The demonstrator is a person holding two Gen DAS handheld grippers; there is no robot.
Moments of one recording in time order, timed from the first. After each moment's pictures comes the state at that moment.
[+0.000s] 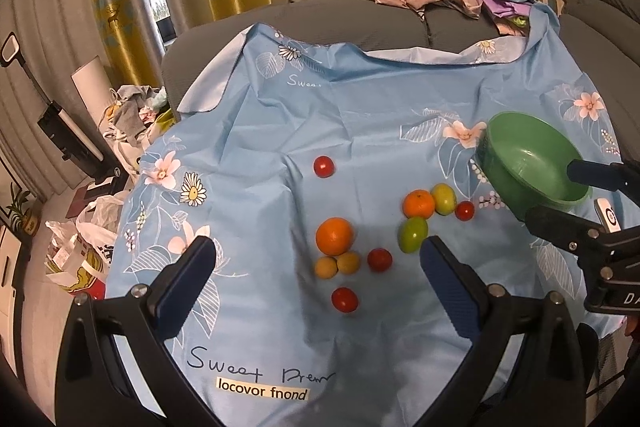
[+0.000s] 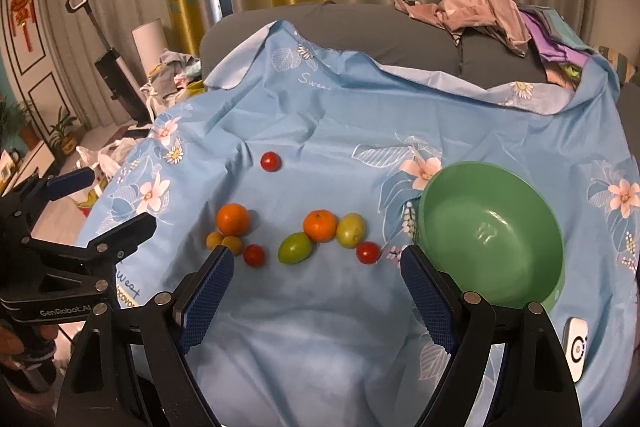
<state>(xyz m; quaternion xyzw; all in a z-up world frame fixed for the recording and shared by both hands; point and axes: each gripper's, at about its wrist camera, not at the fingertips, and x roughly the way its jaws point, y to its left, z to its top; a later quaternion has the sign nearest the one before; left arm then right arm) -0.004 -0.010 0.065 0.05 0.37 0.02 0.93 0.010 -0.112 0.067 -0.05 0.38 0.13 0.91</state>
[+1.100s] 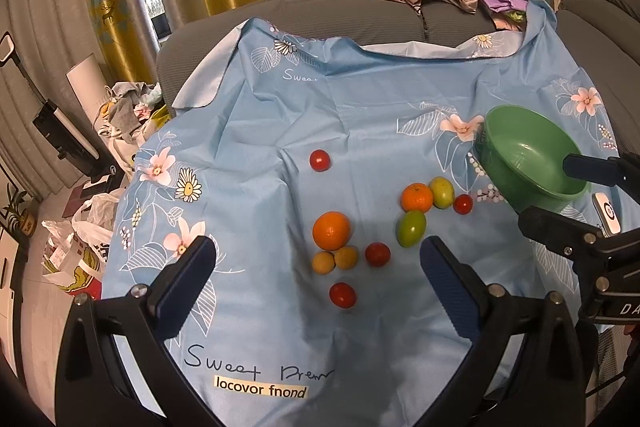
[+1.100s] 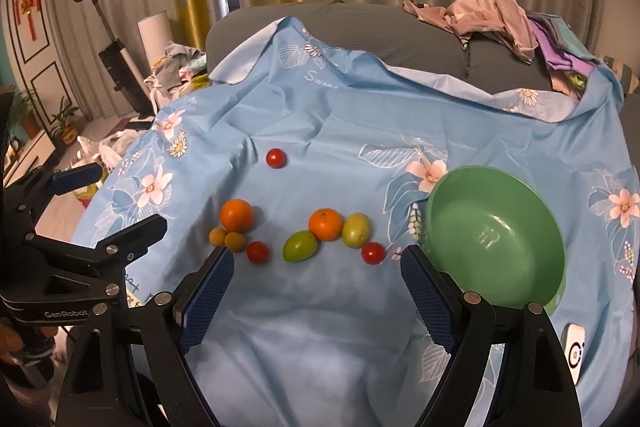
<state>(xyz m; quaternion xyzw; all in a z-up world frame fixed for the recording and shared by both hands) -0.004 -0.012 0.061 0.05 0.38 0.02 0.92 0.008 -0.103 0.066 -0.06 0.38 0.13 0.91</state>
